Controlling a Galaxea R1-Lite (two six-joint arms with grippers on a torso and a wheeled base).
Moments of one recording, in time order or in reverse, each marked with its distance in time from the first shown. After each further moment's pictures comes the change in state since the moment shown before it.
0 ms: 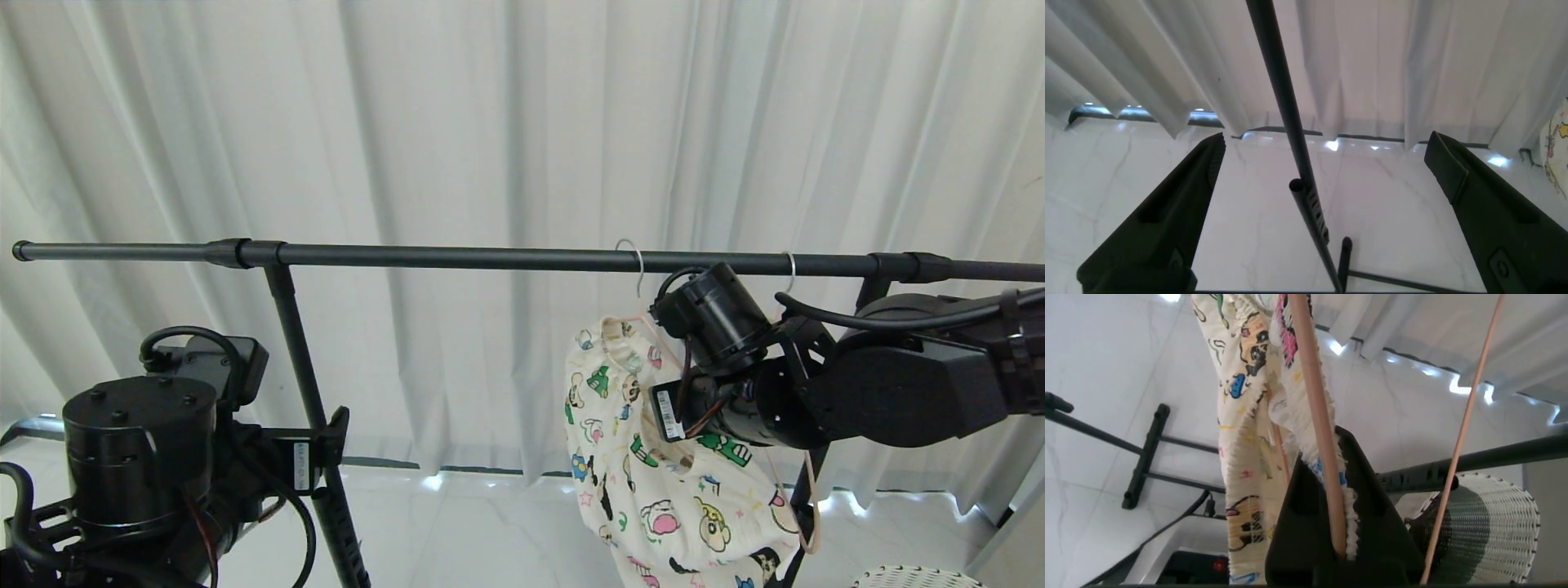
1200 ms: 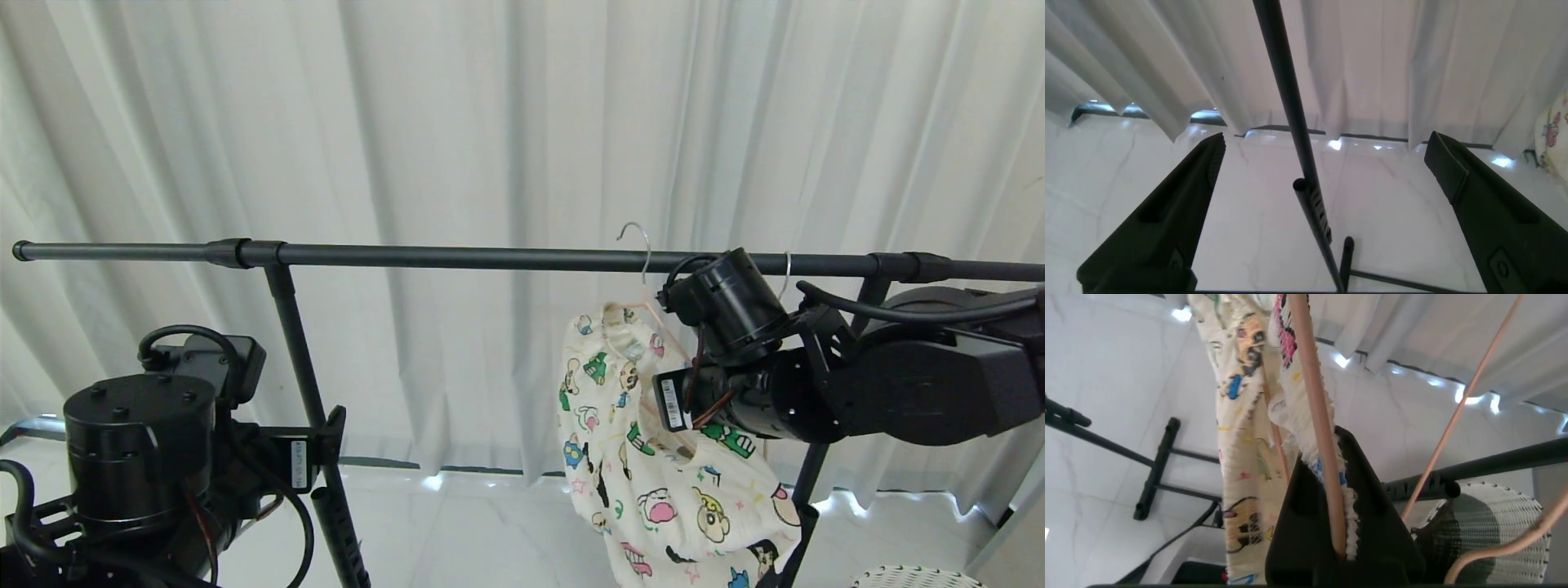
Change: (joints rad) left arm 0.014 0.004 -0.002 0.000 -0.001 0.002; right arm 0.000 -0.028 0.005 -0.026 0.000 -0.001
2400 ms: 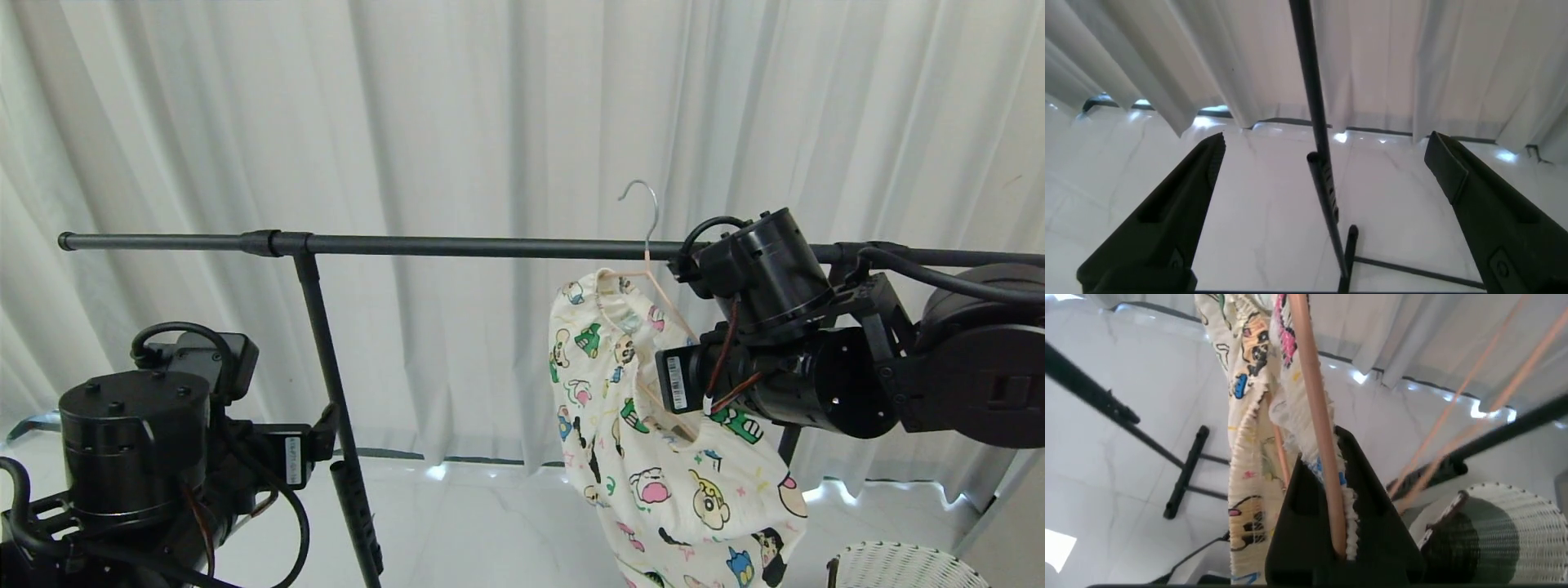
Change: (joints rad) left arm 0.023 -0.002 -0.003 0.001 0.000 0.001; right arm 0.041 -0.080 -0.012 -0.015 0.001 0.002
